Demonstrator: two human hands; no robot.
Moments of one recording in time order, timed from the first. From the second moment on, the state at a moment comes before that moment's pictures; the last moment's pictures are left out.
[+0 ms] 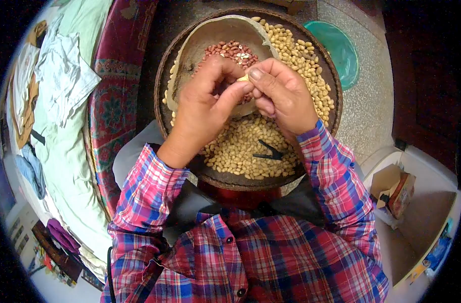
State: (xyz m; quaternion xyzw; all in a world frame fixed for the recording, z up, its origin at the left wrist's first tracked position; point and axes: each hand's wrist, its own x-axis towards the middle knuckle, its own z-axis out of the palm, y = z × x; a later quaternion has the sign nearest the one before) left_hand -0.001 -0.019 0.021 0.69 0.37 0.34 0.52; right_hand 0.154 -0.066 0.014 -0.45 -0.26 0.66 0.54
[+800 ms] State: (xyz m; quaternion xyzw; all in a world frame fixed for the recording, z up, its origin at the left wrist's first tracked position) left_hand 0.006 -0.022 0.015 0.74 0.31 0.38 0.47; right_hand 0.146 -0.074 0.027 -0.39 -0.07 0.71 0.59
